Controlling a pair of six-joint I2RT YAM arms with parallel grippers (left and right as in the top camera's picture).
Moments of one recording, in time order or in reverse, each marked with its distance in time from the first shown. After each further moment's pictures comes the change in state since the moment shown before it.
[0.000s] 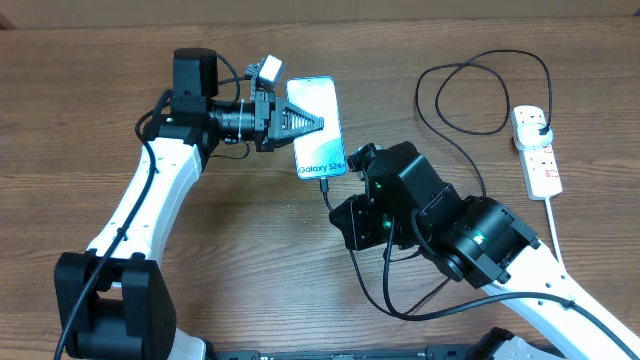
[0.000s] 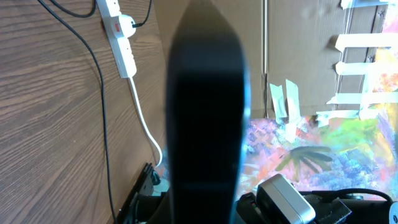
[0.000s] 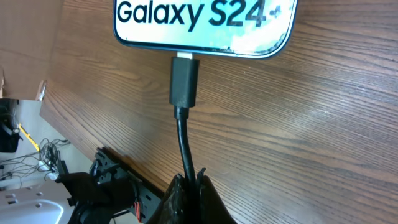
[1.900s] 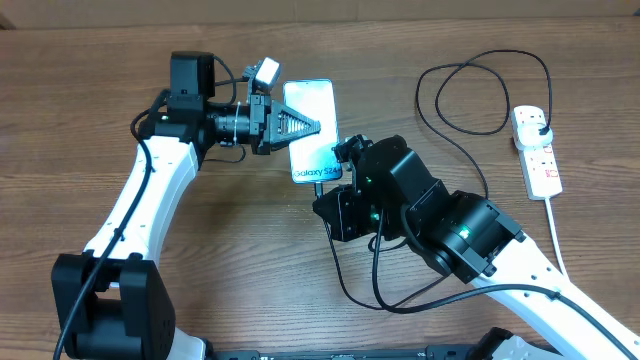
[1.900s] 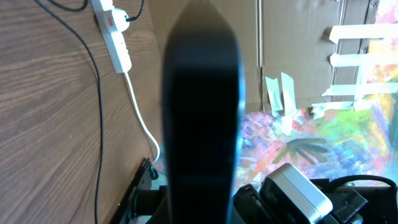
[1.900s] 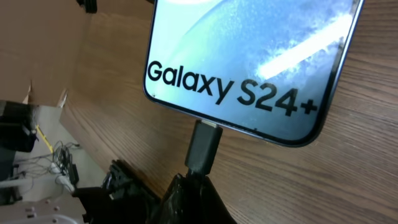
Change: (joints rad) left arm 0.017 0.000 0.018 -0.147 0.043 0.134; right arm 0.012 0.035 -0.010 0.146 -0.026 -0.010
